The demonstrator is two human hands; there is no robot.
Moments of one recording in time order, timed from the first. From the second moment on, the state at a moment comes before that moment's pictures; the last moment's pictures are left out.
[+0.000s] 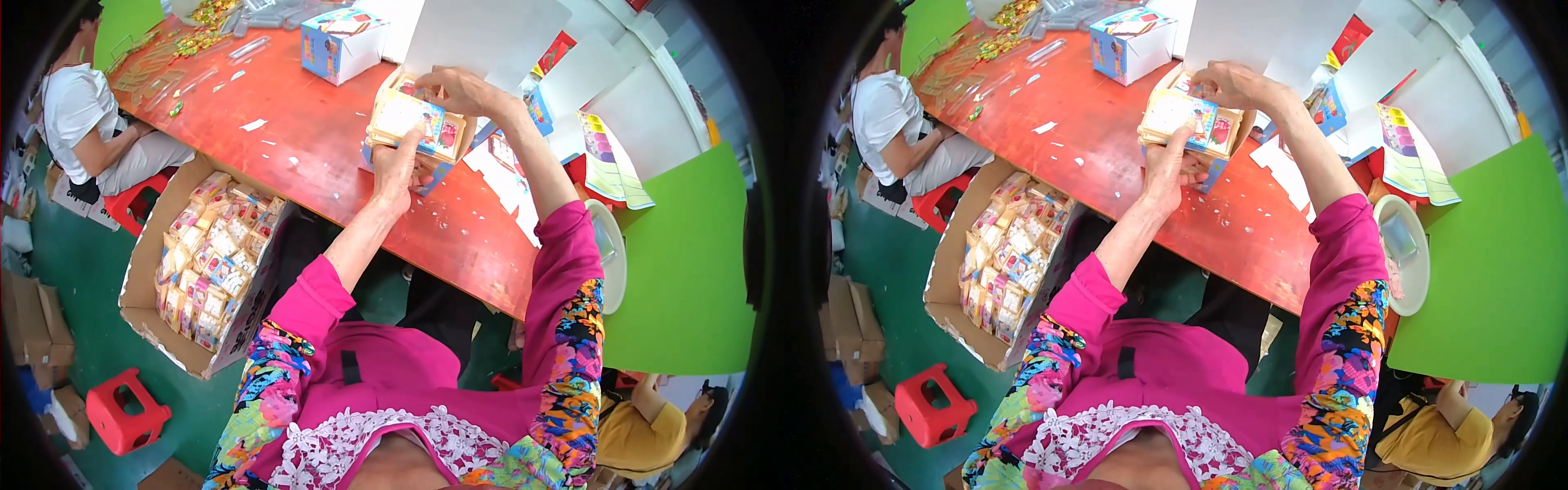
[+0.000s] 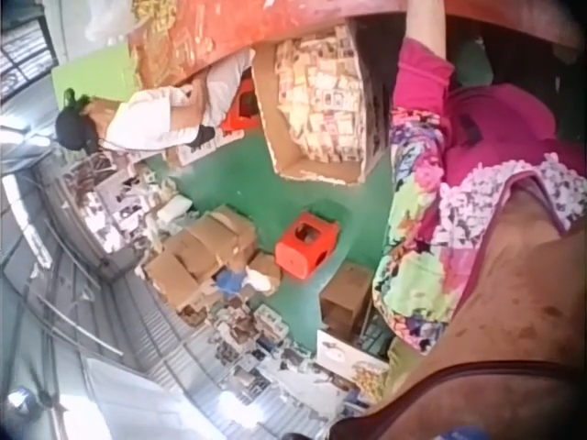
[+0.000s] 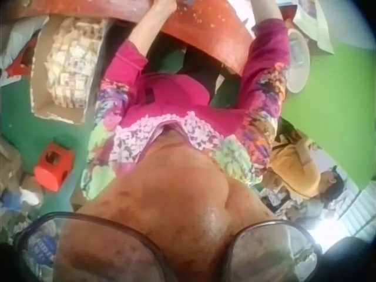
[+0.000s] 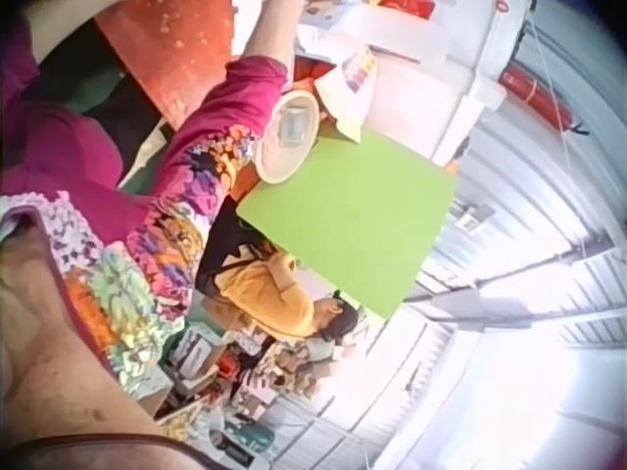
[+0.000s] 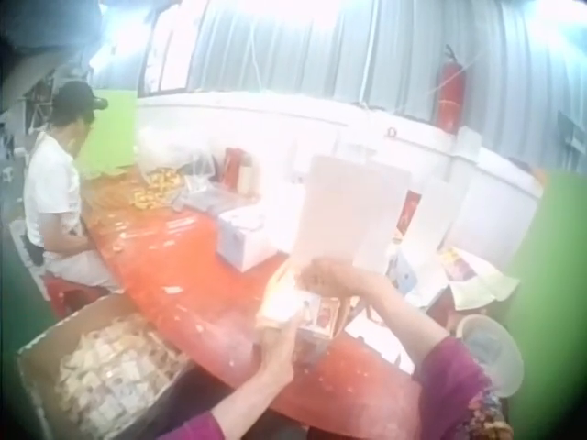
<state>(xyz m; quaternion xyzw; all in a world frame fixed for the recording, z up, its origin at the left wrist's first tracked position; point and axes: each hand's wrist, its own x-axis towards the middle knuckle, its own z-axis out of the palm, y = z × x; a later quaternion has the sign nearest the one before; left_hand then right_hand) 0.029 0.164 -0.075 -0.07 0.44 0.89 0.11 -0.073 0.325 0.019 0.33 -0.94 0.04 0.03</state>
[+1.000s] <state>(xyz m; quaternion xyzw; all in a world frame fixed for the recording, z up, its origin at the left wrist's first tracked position) 0.020 0.109 -0.118 0.12 0.37 0.90 0.20 -0.003 0.278 -0.055 0.32 -0.92 0.01 0.23</state>
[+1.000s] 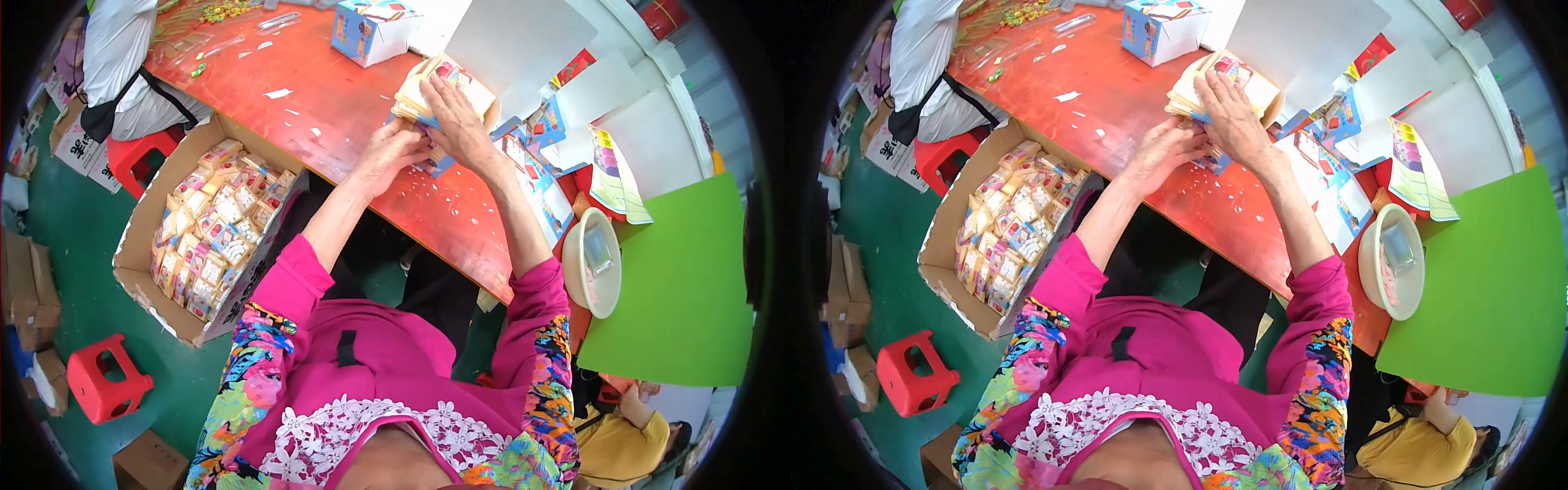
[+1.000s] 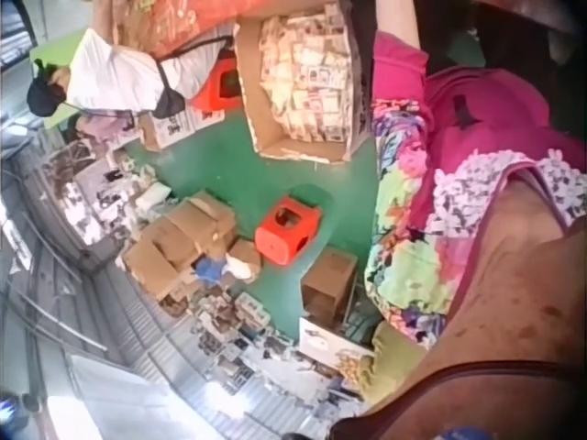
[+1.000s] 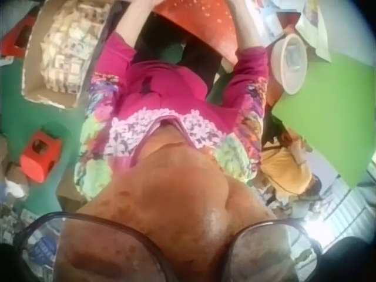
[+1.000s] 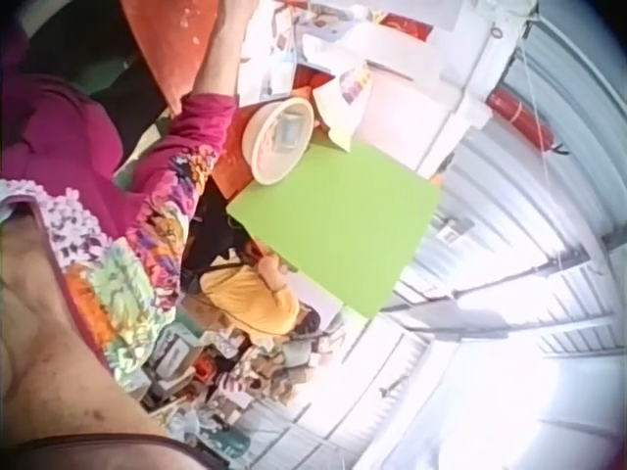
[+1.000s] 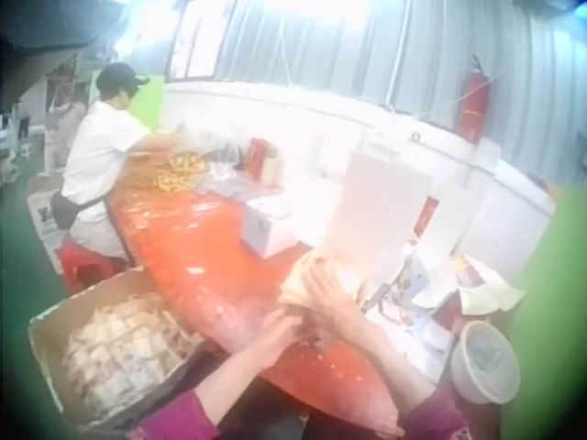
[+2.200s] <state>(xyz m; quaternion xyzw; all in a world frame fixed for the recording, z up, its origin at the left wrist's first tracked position) -0.020 0.115 -0.133 0.14 0.74 0.58 -0.32 0.002 0.257 -0.060 0.14 -0.94 -0.09 0.30</state>
